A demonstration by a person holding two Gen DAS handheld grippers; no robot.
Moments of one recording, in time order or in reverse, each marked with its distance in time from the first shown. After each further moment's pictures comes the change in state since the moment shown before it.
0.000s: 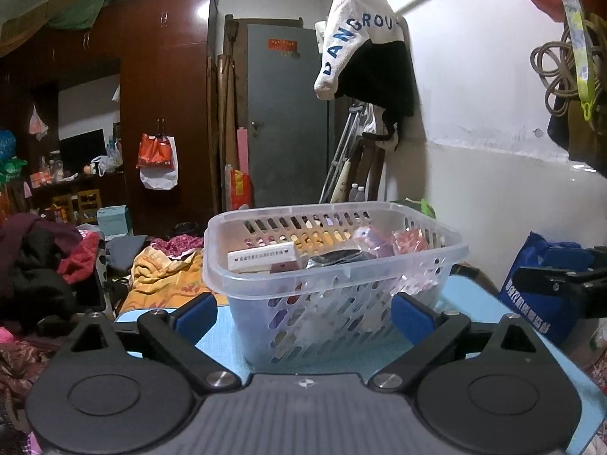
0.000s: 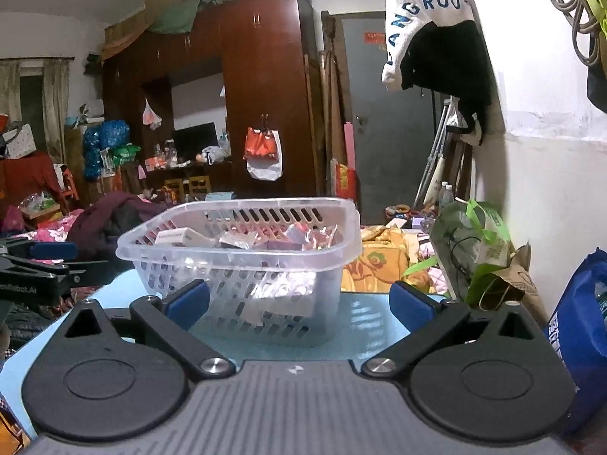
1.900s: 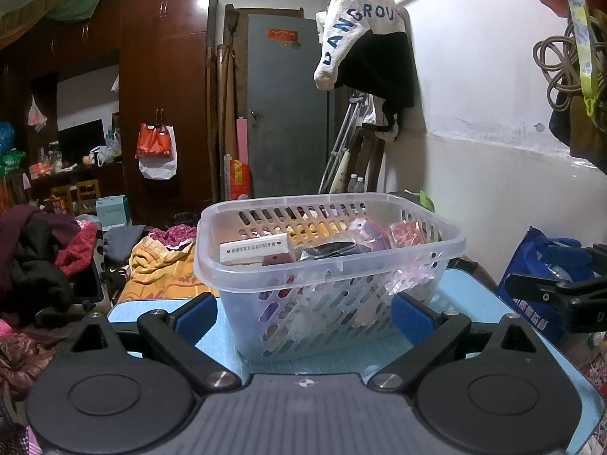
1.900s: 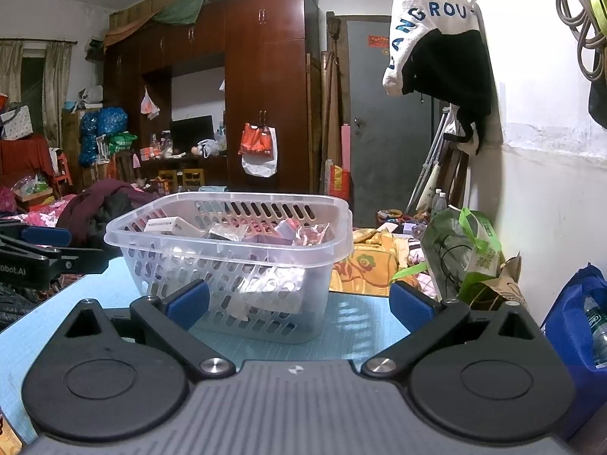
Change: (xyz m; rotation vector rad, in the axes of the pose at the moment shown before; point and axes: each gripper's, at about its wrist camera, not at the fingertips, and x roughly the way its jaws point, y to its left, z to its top) left arm 0.005 -0.008 0.000 -0.004 0.037 0.006; right arm 0.006 0.001 -0.005 -0.062 0.009 -0.032
